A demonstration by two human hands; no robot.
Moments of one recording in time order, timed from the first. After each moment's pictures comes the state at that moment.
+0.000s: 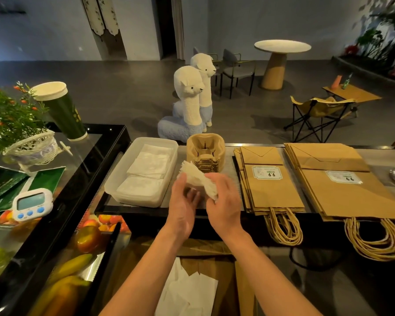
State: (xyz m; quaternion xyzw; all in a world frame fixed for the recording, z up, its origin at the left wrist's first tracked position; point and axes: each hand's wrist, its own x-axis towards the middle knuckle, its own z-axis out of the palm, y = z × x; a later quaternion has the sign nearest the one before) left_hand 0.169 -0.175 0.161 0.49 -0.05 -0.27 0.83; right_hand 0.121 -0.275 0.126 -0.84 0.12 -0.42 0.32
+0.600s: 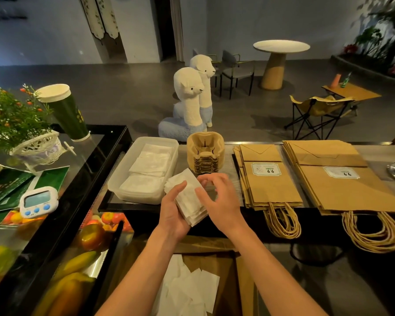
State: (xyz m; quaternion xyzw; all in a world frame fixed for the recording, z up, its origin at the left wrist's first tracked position) left_hand 0.166 -0.151 0.167 0.38 0.06 -0.40 0.83; right_hand 0.105 -0.268 0.148 -0.84 0.16 -0.25 0.45
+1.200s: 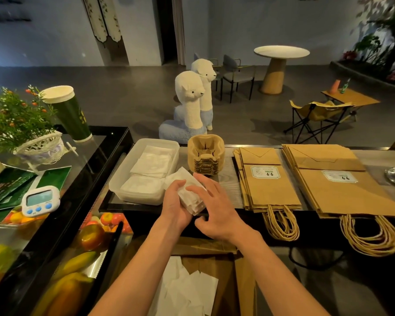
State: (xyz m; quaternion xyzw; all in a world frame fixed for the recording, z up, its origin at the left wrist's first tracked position) left_hand 0.182 -0.168 0.171 0.39 0.14 -0.37 0.83; right_hand 0.098 -0.271 0.144 -0.94 -0.01 -0.17 0.29
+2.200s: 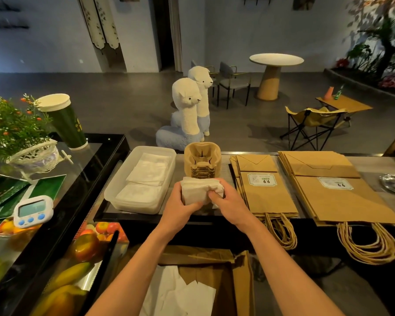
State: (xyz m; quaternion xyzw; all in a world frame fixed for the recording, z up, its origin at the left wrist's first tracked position) left_hand 0.196 -0.163 0.150 0.74 -0.24 -0.20 0.59; right_hand 0.115 -0.318 0.152 -0.79 0.16 -0.12 0.58
